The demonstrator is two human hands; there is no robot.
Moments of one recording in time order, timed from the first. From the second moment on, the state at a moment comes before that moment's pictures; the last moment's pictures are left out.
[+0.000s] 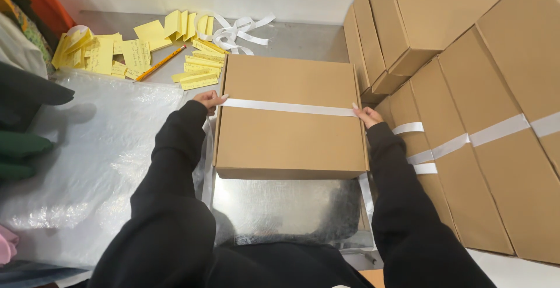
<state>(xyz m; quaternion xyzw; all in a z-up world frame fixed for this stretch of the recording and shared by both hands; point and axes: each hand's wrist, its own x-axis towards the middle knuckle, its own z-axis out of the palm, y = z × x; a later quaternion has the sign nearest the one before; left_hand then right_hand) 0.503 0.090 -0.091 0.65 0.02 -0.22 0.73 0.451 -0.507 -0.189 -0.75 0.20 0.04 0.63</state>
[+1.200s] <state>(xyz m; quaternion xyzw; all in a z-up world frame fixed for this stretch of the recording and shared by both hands) 0.496 0.118 -0.187 0.59 0.10 -0.26 0.75 0.472 -0.593 -0.334 -0.82 0.29 0.03 0.50</state>
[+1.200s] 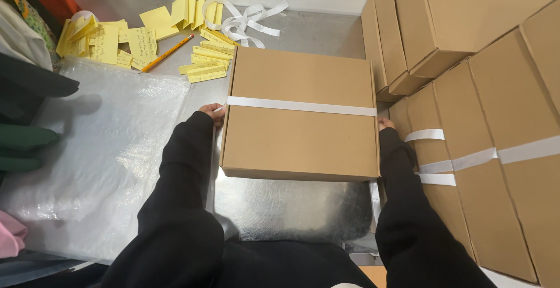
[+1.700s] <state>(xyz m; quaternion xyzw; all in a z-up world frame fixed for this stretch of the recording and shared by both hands) 0.507 0.102 -0.240 0.86 0.22 -0.17 0.44 0.460 -0.591 -0.336 -0.90 0.29 0.08 0.32</state>
